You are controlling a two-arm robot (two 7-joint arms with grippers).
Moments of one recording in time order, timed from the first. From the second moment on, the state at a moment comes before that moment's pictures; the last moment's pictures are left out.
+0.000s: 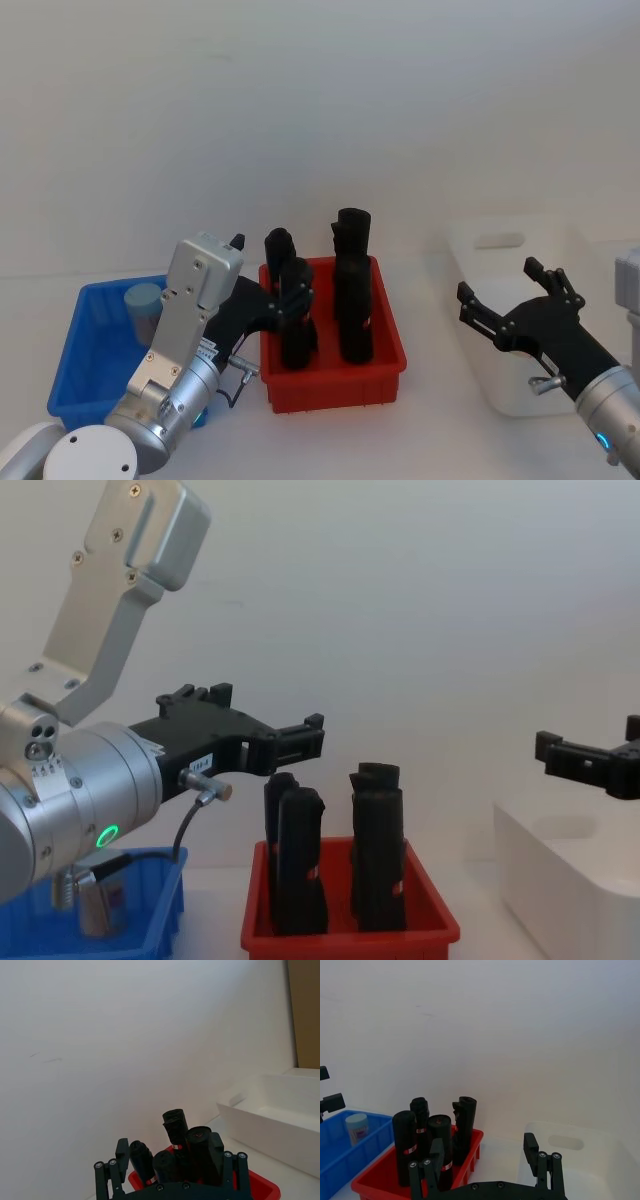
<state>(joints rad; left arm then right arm) -0.24 0.38 0.45 -1.63 -0.20 0.01 -0.01 0.01 0.33 -0.23 -1.74 0.28 0.03 0.09</state>
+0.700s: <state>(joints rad) -0.24 0.38 0.45 -1.63 -0.20 0.01 -0.01 0.19 0.25 -0.25 -1.46 0.21 -0.01 0.29</state>
